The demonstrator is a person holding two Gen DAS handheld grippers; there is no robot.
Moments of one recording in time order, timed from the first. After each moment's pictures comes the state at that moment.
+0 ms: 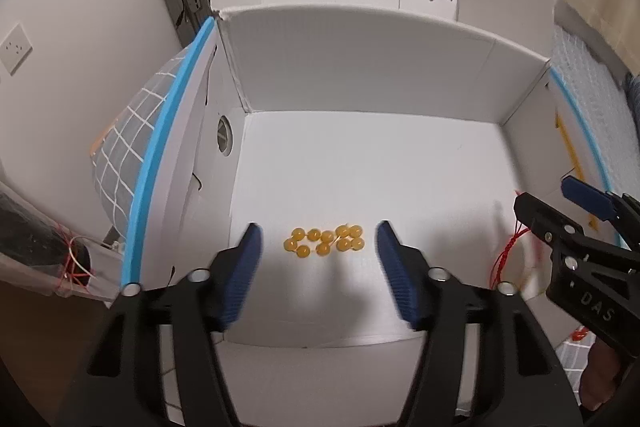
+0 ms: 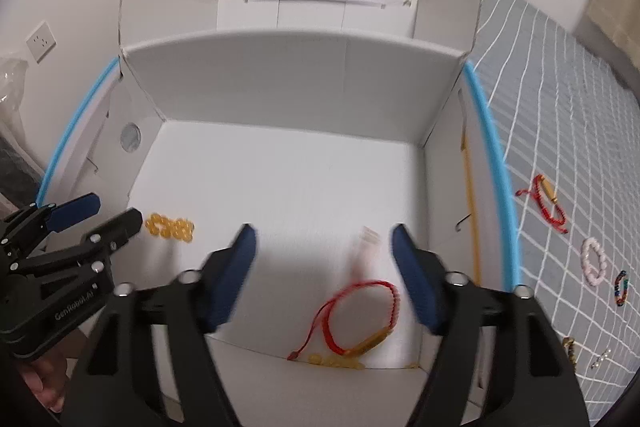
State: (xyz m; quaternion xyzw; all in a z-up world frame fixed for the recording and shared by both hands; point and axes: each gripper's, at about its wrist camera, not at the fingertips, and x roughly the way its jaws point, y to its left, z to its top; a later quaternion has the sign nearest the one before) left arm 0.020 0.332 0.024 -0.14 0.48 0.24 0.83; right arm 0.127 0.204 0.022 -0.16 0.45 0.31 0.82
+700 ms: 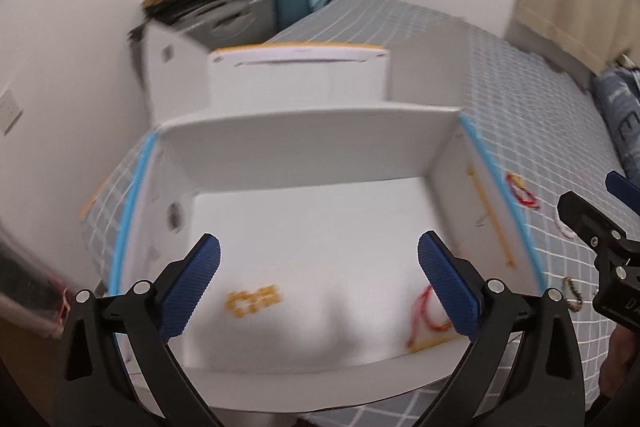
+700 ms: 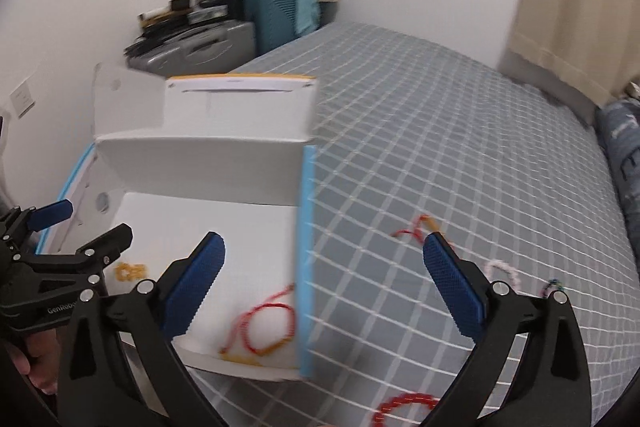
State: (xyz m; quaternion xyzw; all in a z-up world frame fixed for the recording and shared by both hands) left arm 0.062 0.264 0.080 -0.08 0.41 0.20 0.89; right arm 0.139 0.090 0.100 -0.12 0.35 0.24 0.90
